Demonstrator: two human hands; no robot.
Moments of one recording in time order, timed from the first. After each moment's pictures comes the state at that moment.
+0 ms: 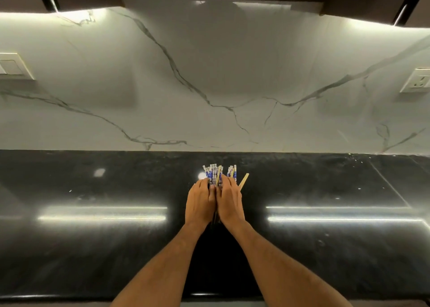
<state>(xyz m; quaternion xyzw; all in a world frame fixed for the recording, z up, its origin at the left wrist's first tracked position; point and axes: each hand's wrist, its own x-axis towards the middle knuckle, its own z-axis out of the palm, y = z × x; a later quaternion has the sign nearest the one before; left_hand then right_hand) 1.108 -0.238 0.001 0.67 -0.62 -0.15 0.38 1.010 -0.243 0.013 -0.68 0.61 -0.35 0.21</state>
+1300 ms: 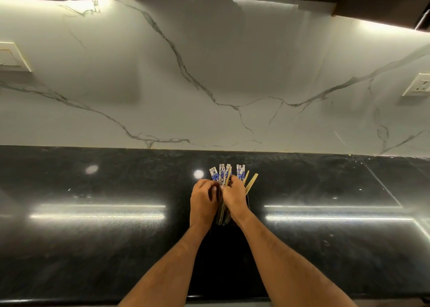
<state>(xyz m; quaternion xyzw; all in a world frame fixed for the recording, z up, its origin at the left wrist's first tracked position) 1.125 -0.234 -0.002 0.62 -0.59 -0.16 0.48 1.031 -0.266 0.023 -0.50 0.66 -0.39 0.40</state>
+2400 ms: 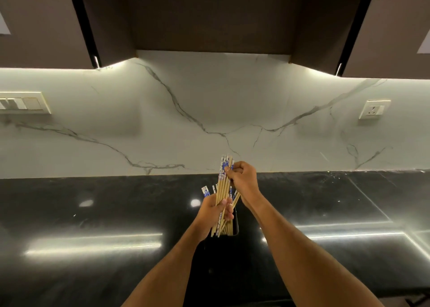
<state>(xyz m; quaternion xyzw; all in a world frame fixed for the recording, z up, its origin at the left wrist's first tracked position) 1.099 -0.190 0.076 0.46 -0.53 -0.55 0.45 0.977 -0.238 0.149 -0.50 0.53 -0.53 0.43</state>
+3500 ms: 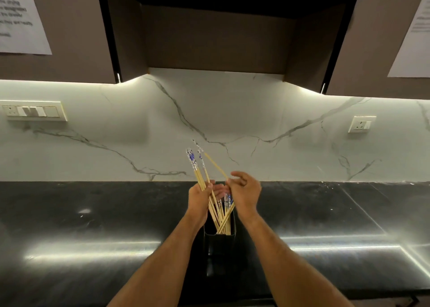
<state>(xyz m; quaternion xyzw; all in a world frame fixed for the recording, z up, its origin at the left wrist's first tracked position) 1.109 -0.175 0.127 0.39 -0.33 -0.58 0.63 0.987 -0.170 0.158 -0.49 0.53 -0.62 0.31</state>
